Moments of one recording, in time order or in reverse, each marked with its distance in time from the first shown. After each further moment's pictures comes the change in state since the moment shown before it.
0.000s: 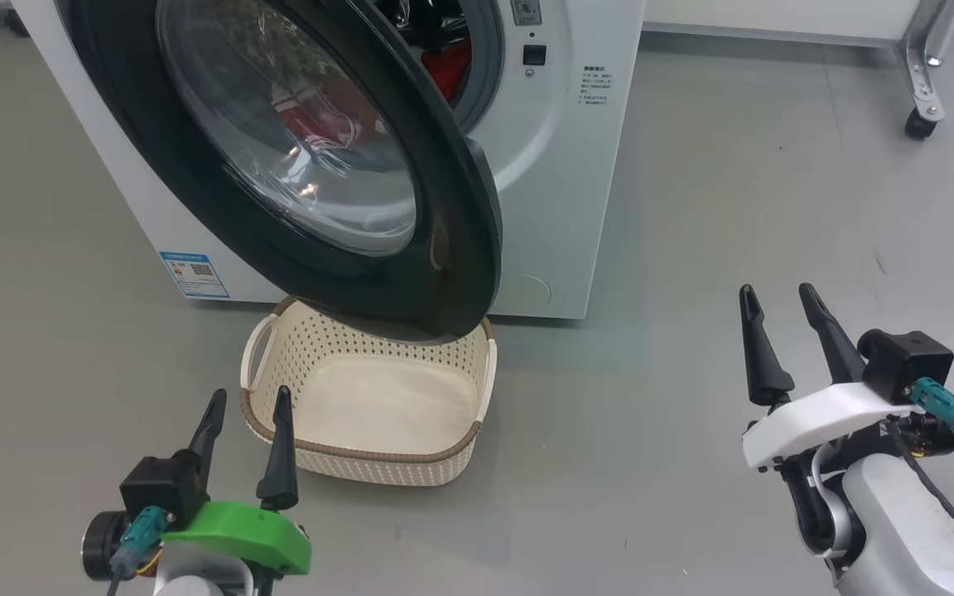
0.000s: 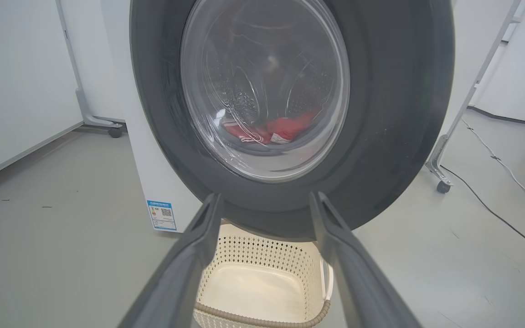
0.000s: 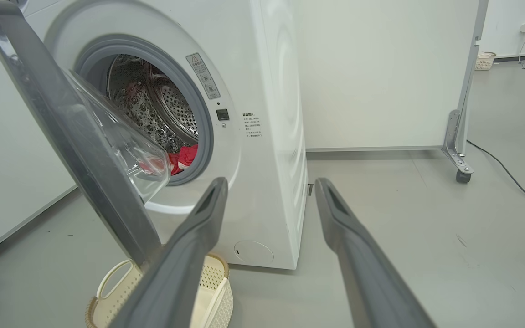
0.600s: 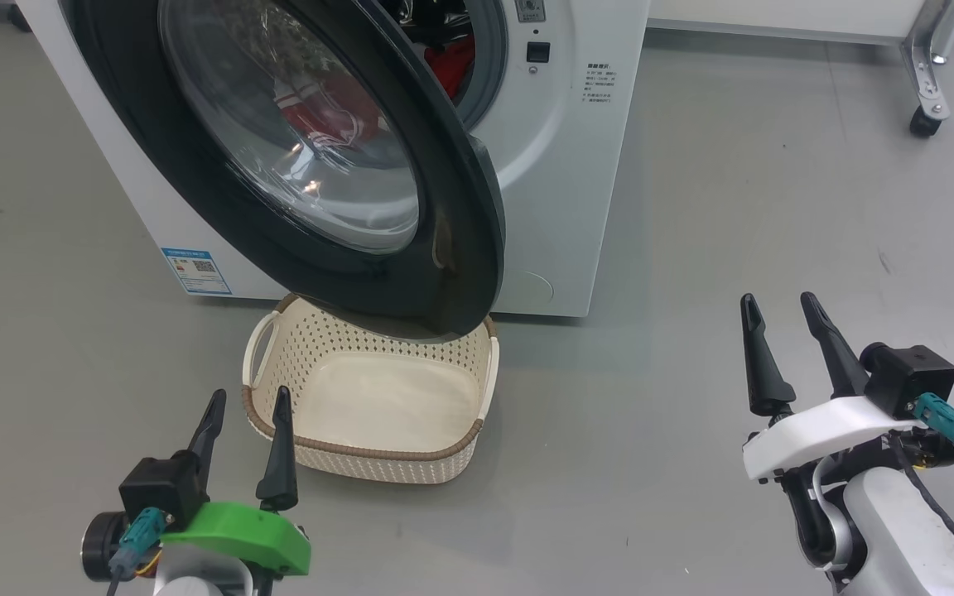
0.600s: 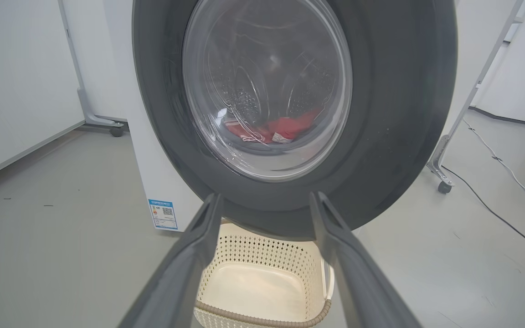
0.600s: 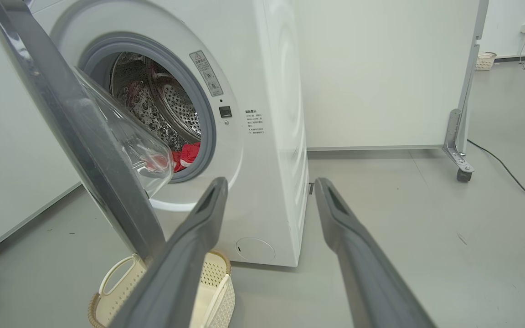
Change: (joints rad) left arm 0.004 0.000 0.002 -0.007 0.000 -0.001 0.000; right arm 0.047 0.011 -0.025 -0.049 -0.029 0.000 0.000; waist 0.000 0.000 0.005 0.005
